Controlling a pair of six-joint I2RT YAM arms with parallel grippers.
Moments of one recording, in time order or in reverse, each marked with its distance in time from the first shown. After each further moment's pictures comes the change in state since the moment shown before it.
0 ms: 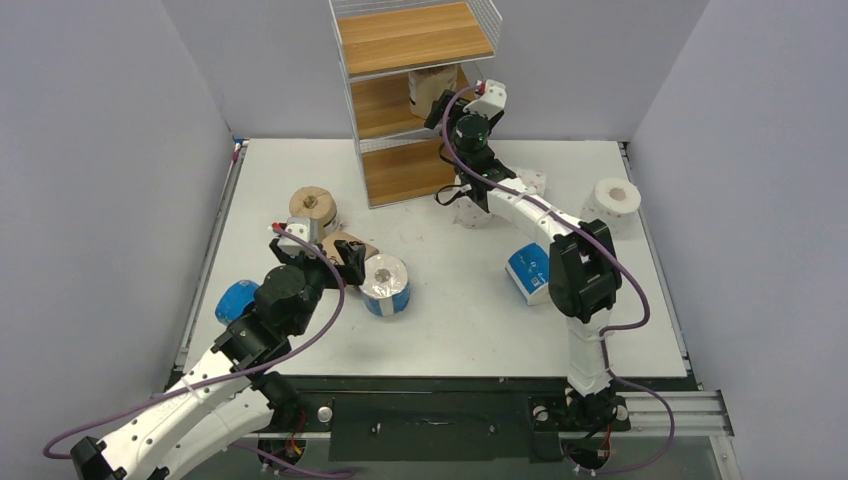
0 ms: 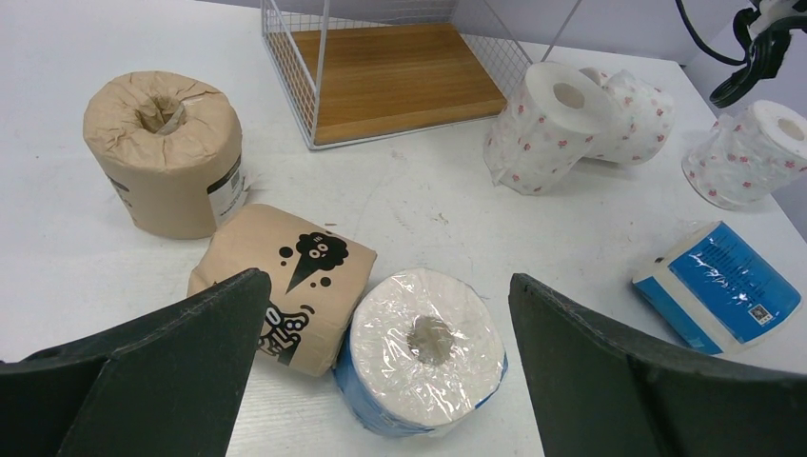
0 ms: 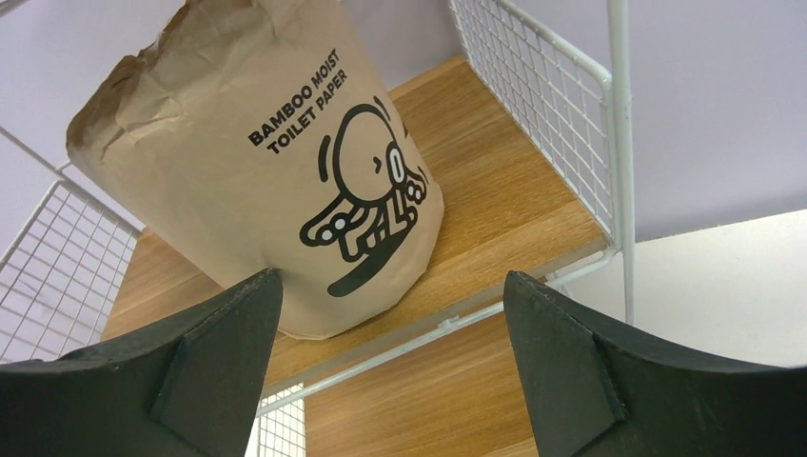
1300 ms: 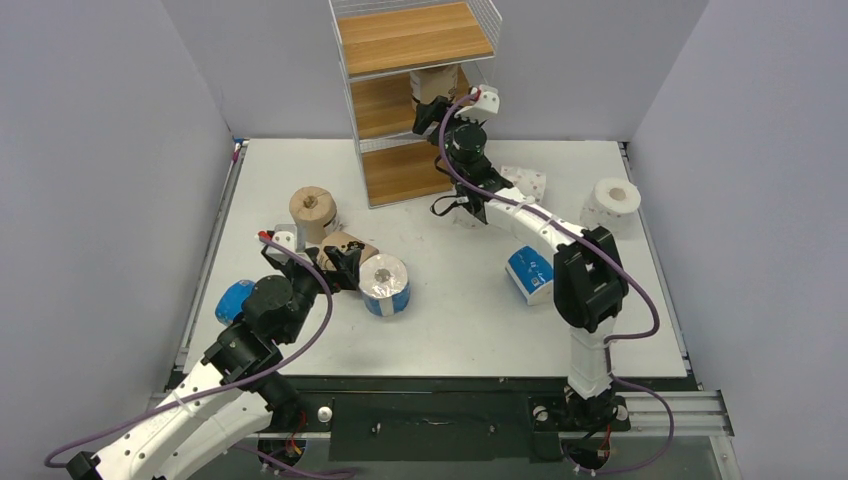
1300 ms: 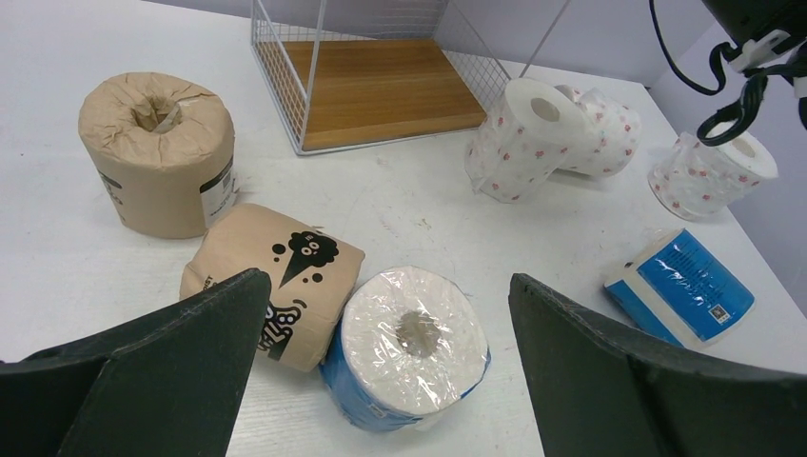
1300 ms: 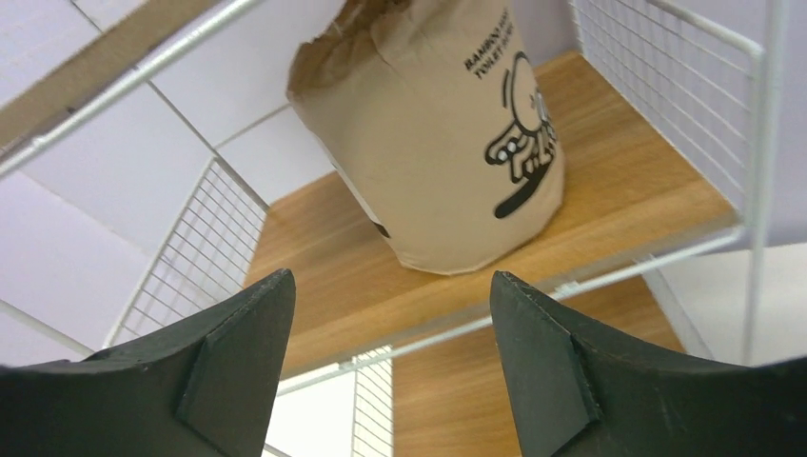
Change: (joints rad) left arm 0.000 -0.089 -0.025 -0.024 0.016 -0.030; right arm 0.056 -0.080 -0.098 0.092 -0.074 0.049
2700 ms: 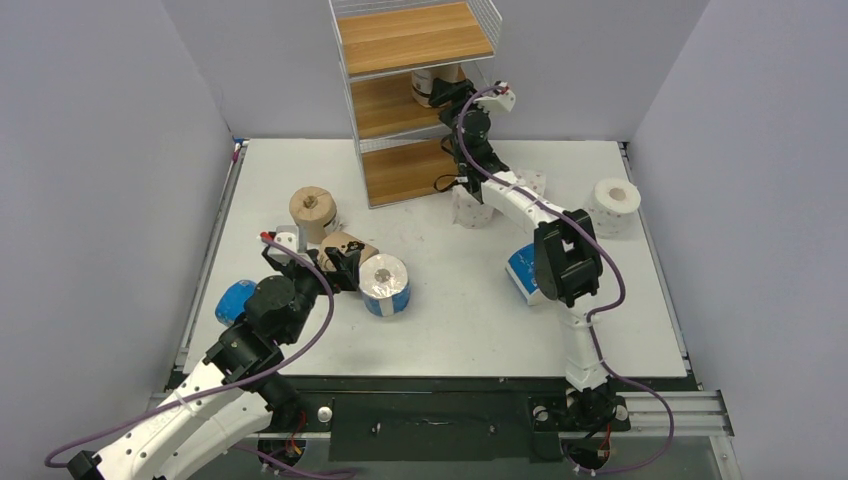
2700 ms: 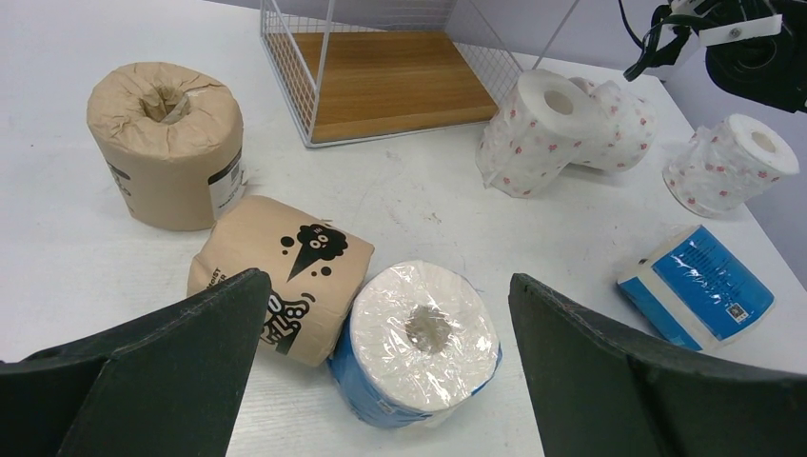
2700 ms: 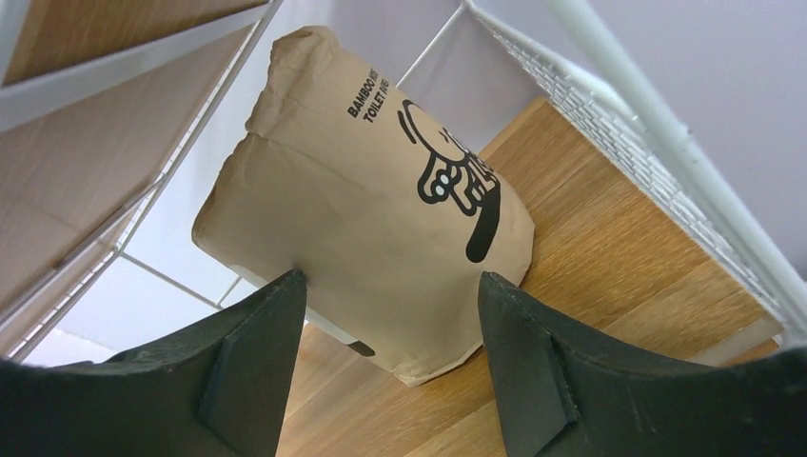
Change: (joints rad) left arm 0.001 -0.001 -0.013 -0.003 -0.010 0.000; right arm -0.100 0.267 0.268 0.093 0.019 0.336
